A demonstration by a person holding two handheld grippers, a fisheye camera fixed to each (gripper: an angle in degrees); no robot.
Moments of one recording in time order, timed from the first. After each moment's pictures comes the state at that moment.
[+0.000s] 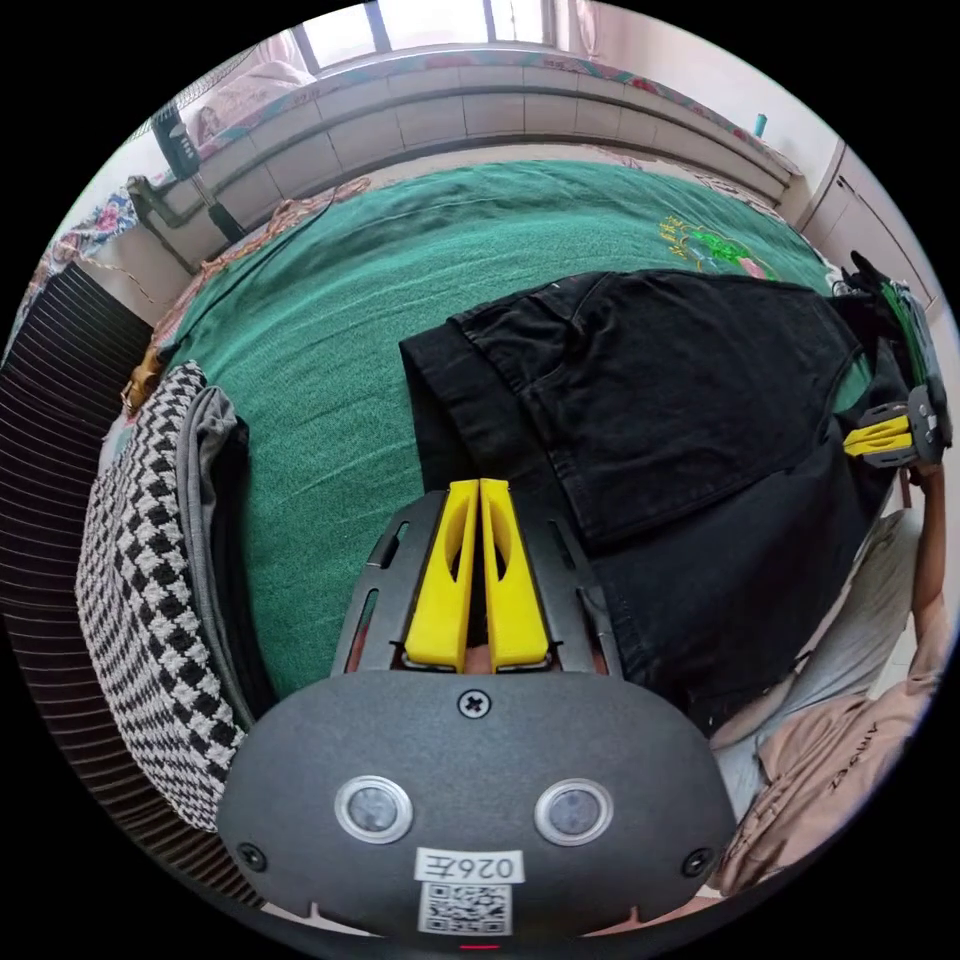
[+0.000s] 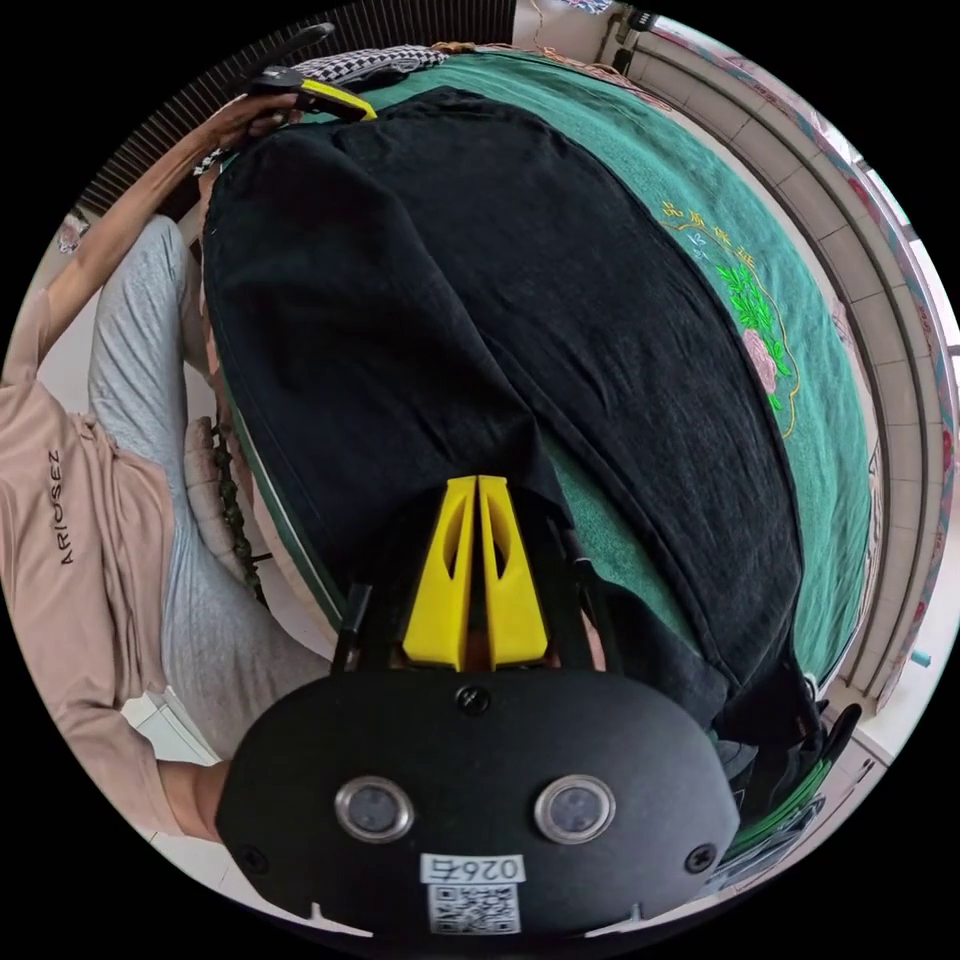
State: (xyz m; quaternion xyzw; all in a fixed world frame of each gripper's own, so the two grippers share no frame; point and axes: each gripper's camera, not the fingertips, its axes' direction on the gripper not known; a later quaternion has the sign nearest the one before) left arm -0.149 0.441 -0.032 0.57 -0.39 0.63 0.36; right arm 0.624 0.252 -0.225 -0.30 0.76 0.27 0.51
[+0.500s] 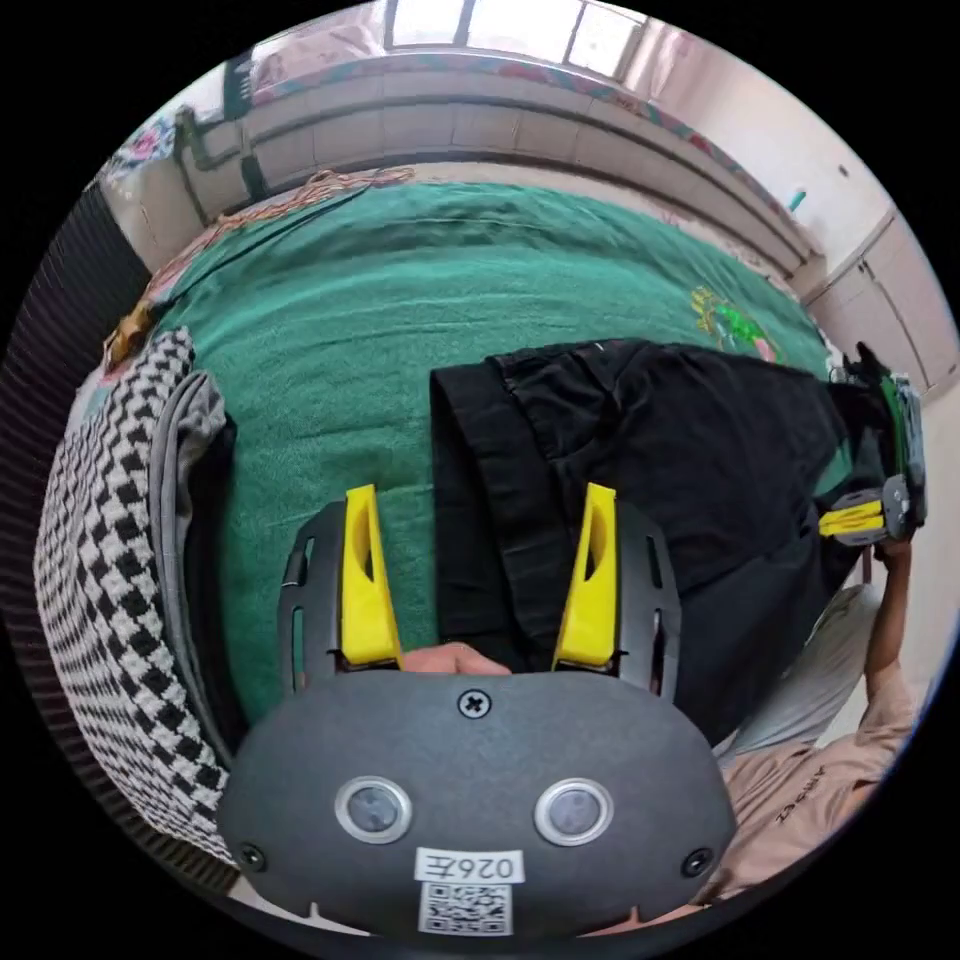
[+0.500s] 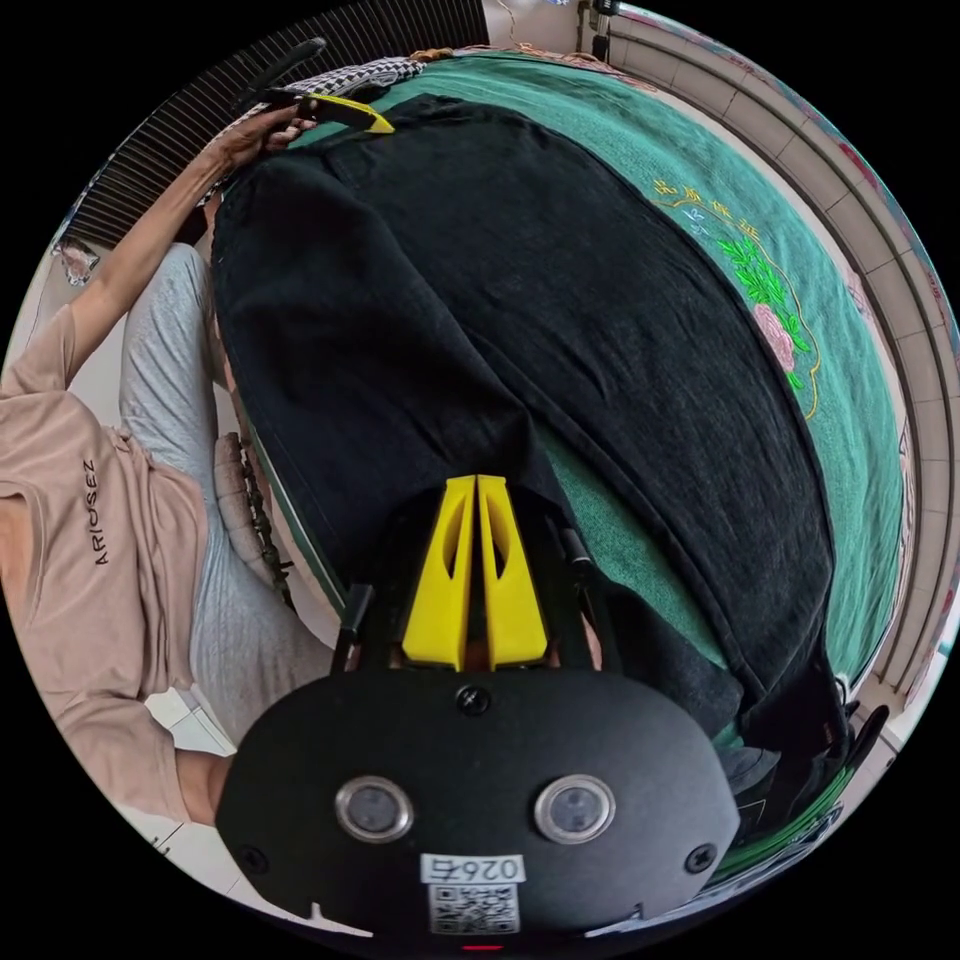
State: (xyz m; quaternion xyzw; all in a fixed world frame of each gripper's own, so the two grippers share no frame) left arm -0.115 0.371 -0.023 0.57 -0.34 0.64 0.39; right arm 0.611 0.247 -0.230 -0.26 0.74 0.29 0.55
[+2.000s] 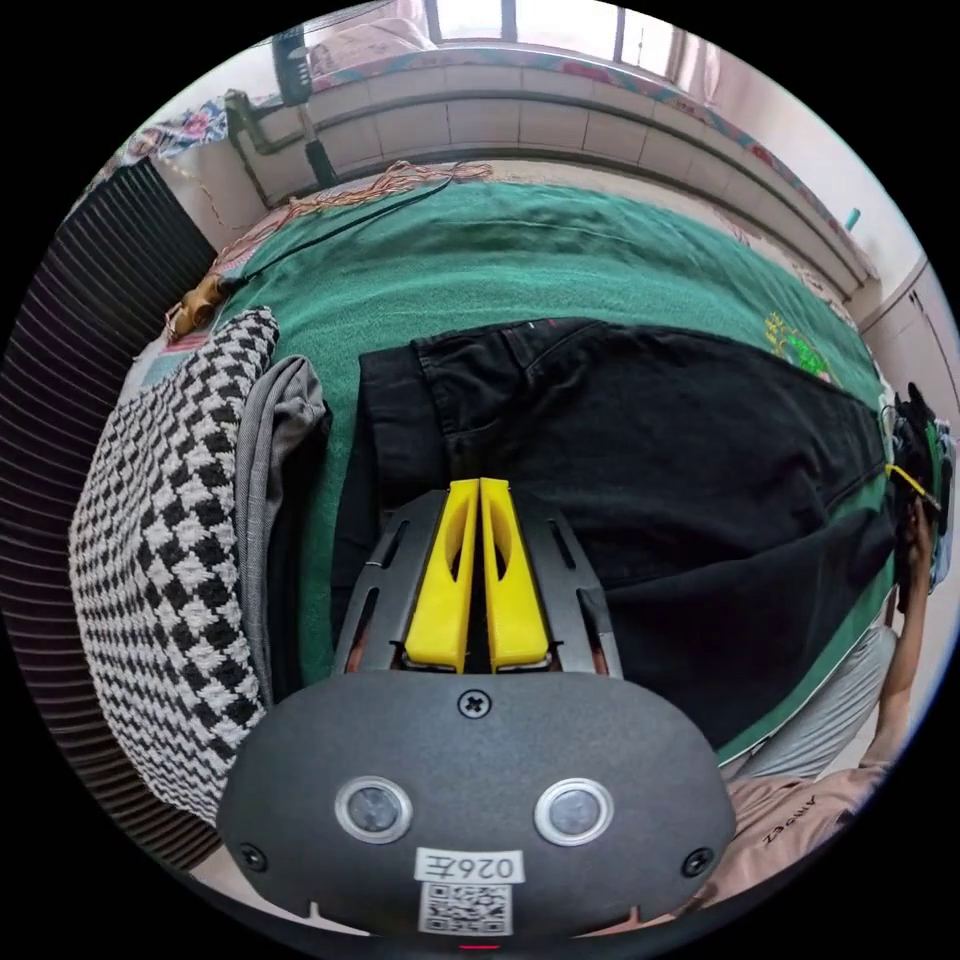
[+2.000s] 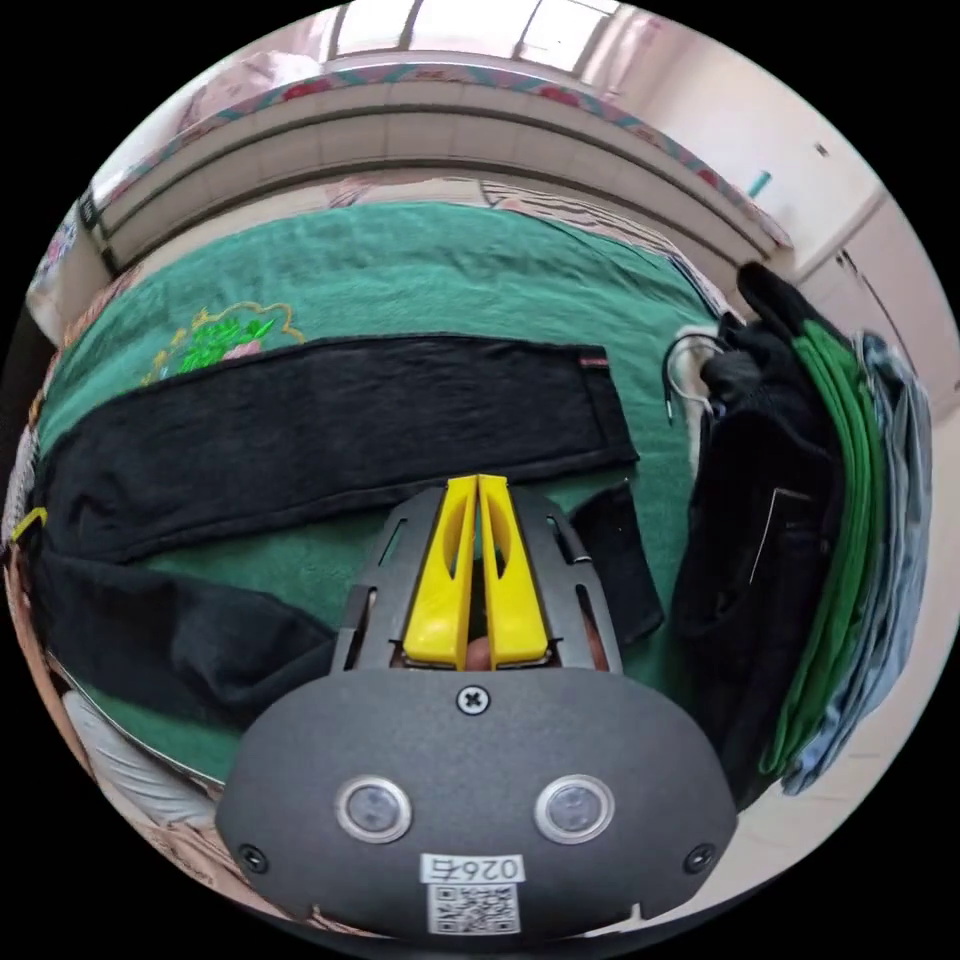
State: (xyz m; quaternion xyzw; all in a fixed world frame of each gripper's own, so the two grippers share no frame) left arm -0.204 0.278 0.065 0.62 -0.31 0.58 0.43; right arm 0.386 0.246 -0.234 0.17 0.87 0.41 0.21
